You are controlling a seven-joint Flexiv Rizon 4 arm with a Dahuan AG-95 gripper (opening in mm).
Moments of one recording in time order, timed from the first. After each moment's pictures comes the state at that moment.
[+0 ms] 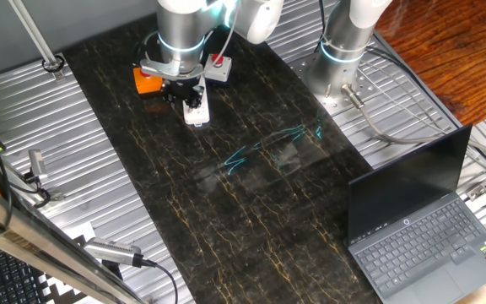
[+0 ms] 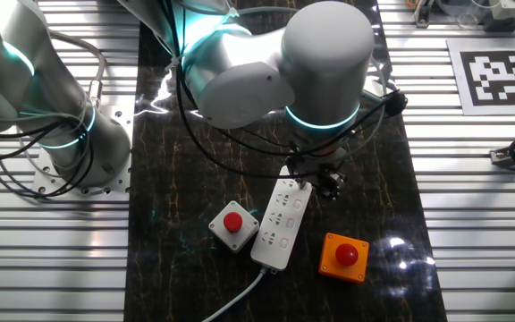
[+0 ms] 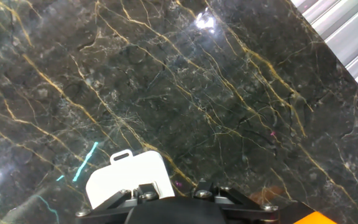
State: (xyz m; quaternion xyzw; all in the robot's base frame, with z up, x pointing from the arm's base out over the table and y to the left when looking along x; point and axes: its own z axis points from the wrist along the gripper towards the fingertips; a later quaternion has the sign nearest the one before) arm 0.469 -0.098 0.036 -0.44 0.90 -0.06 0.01
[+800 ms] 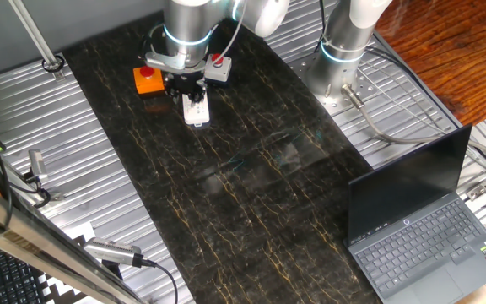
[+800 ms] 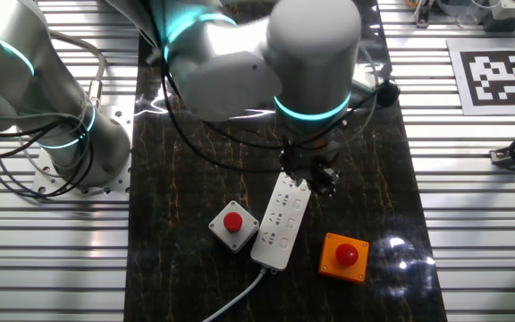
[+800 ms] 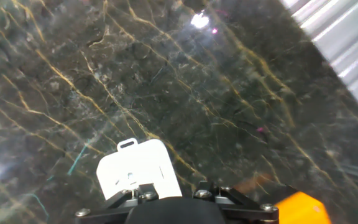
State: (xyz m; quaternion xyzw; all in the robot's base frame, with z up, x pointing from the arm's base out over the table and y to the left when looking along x) arm 0.460 -0.098 0.088 -0.44 0.90 -0.08 0.03
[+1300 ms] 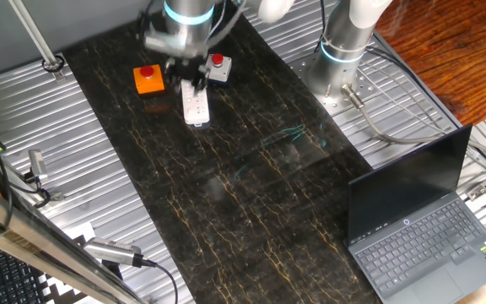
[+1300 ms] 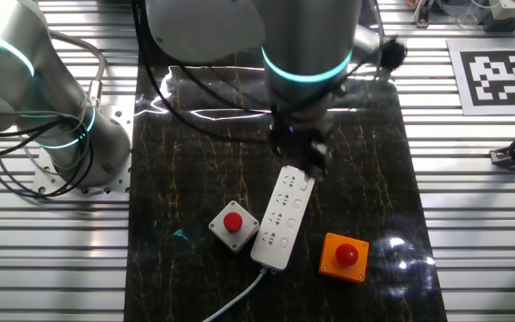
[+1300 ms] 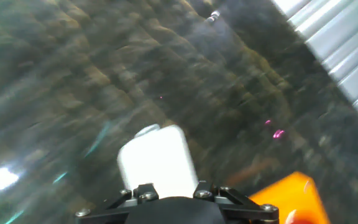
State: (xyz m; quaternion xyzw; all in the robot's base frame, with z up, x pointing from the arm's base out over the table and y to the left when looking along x) arm 0.460 -0.098 0.088 -0.44 0.90 -0.07 0.02
